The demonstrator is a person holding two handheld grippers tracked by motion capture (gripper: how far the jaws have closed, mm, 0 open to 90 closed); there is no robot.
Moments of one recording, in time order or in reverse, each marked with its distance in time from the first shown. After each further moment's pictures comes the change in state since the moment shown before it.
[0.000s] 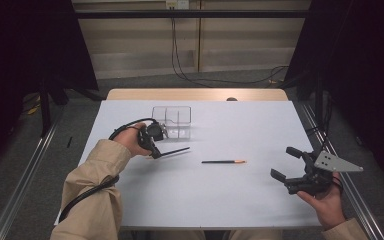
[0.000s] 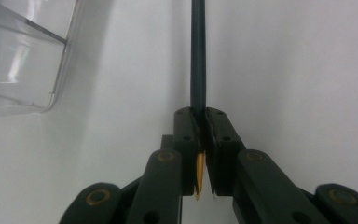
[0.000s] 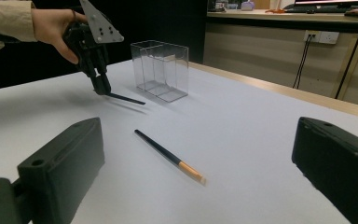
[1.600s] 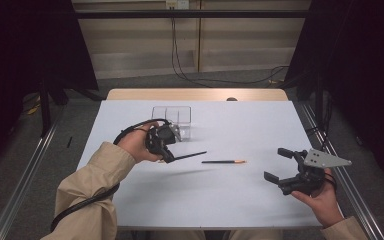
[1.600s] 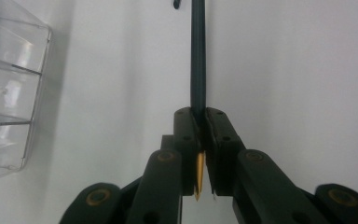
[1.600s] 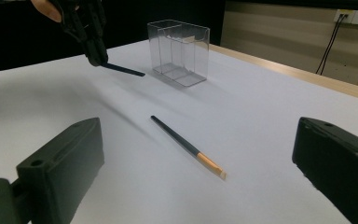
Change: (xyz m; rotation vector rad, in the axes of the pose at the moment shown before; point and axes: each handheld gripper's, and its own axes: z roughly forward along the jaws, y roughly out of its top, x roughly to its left) left arm -0.054 0.036 -0.037 -0.068 -0.036 0.109; right arm 0.006 0.005 0.016 0.088 0.070 -0.017
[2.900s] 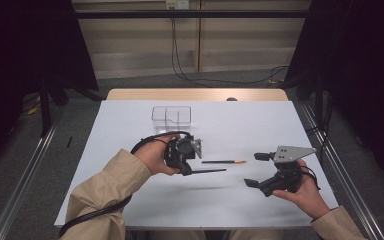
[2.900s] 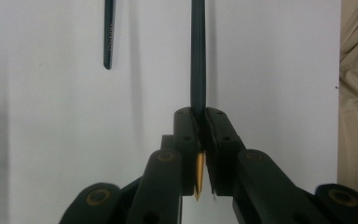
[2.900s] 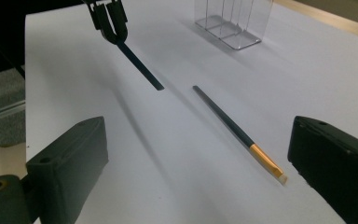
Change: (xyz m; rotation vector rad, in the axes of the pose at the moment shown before) left arm -0.044 0.041 0.018 0.008 -0.042 0.144; right arm 0.020 0.017 0.048 0.244 0.152 -0.050
